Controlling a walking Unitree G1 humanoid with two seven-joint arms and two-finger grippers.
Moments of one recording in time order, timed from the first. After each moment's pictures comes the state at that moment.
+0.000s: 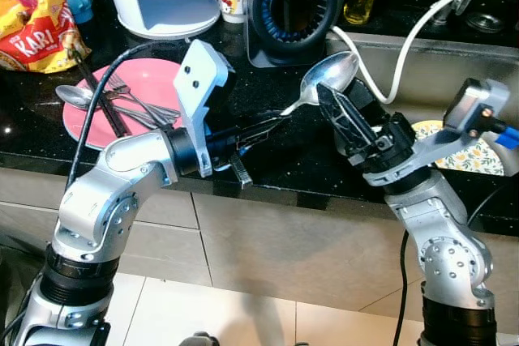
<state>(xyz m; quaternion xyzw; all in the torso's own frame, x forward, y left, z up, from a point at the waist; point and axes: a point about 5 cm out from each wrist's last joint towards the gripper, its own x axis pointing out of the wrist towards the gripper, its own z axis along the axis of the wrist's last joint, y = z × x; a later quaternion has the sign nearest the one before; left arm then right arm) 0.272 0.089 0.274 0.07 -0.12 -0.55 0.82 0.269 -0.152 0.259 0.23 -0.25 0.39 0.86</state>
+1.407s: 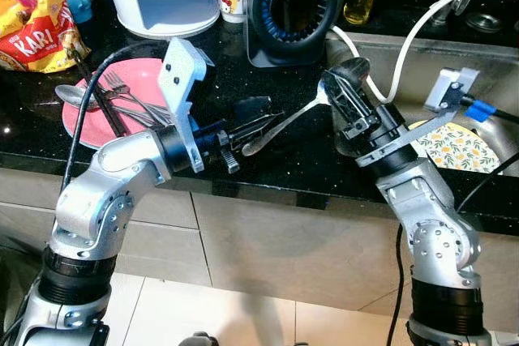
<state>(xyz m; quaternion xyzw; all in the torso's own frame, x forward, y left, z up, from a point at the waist) 0.278 0.100 0.276 0.02 -0.13 -0.54 0.83 0.292 -0.154 0.258 0.25 -0.22 0.31 0.89</state>
